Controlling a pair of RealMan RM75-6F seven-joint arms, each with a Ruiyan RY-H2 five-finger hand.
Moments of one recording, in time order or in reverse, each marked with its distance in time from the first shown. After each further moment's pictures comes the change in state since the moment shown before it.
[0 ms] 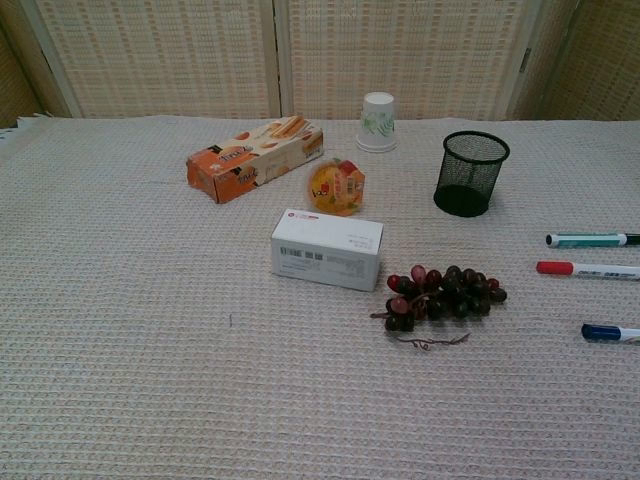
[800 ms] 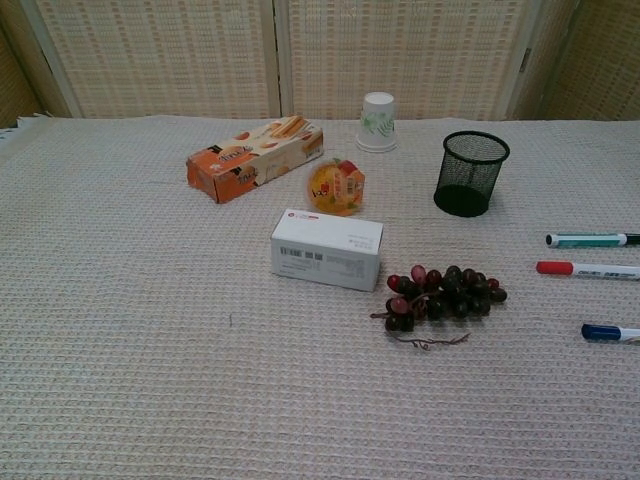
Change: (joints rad) left arm -0.001 0.011 0.000 -0.025 0.009 0.007 0.002; right arm 0.003 0.008 -0.011 -0.017 0.008 -0.035 -0.008
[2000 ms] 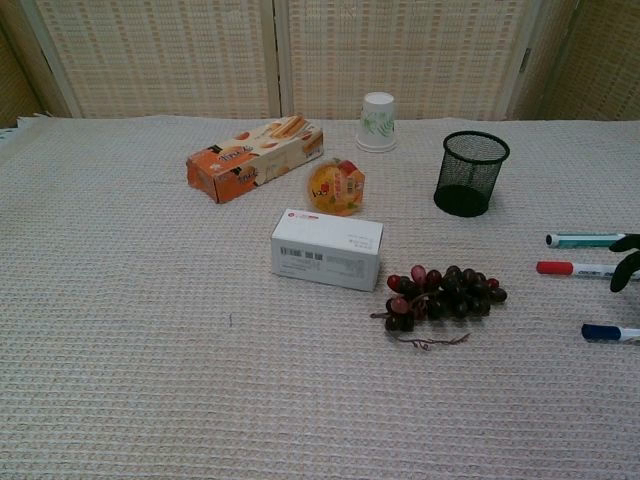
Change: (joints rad) left arm 0.006 0.021 -0.006 -0.023 -0.007 0.004 -0.032; right arm 0.136 -0.192 -0.069 -0.009 0.211 -0.338 -0.418
